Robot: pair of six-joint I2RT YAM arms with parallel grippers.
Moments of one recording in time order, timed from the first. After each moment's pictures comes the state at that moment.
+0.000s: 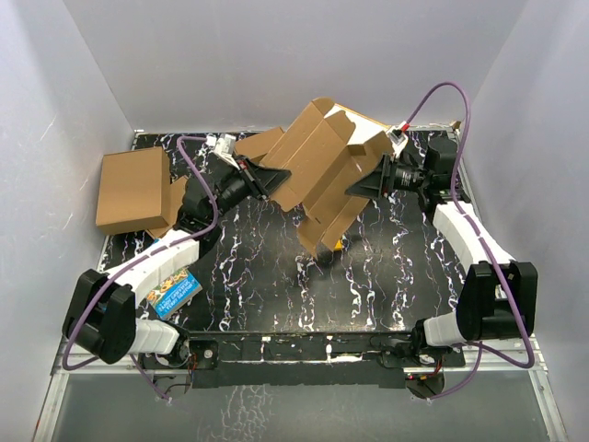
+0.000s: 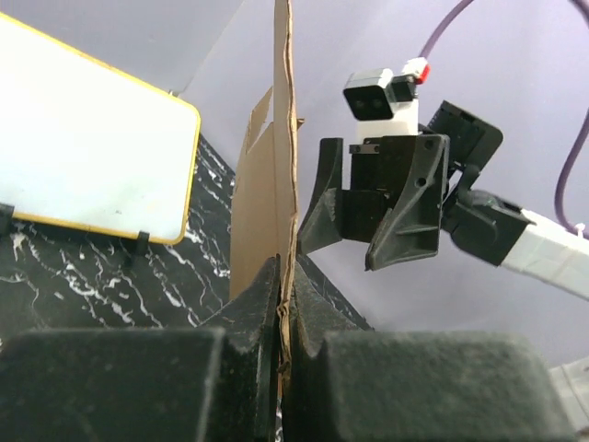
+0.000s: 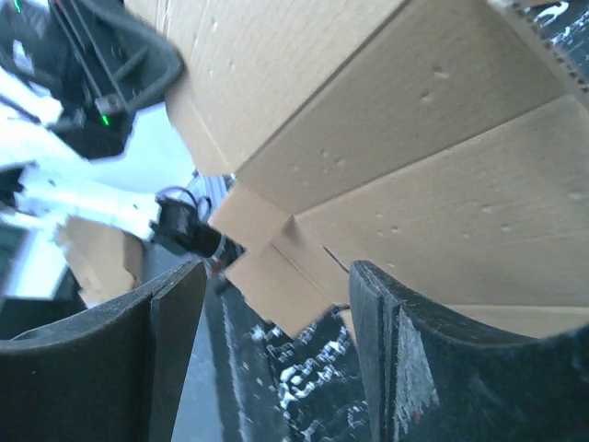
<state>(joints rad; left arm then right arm) -0.47 1.33 0.81 0.69 0.44 -0.77 0.01 1.40 1.03 0.02 -1.27 0.38</state>
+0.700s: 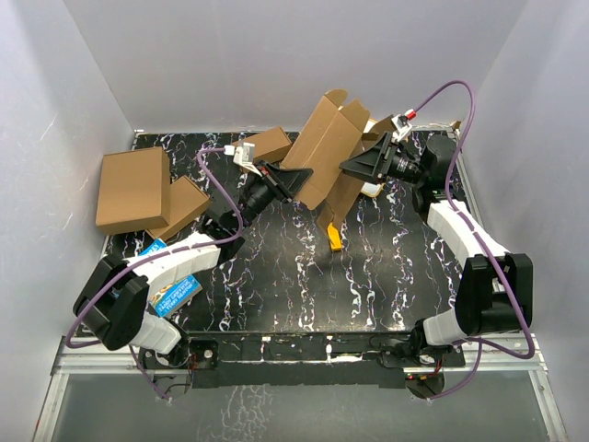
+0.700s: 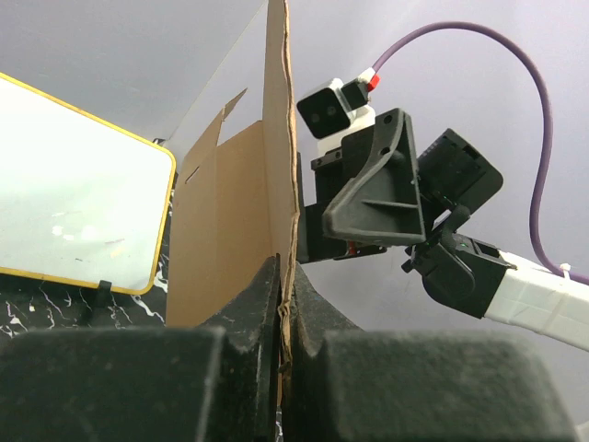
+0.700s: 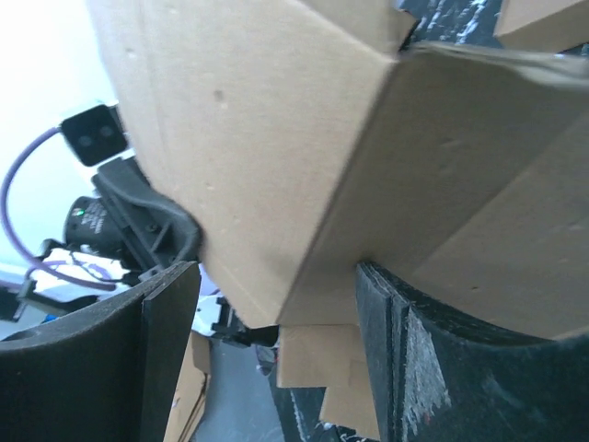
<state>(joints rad) -0.68 1.43 0.82 0.89 0.14 -0.75 0.05 1.44 1.00 0.50 -1.07 1.03</state>
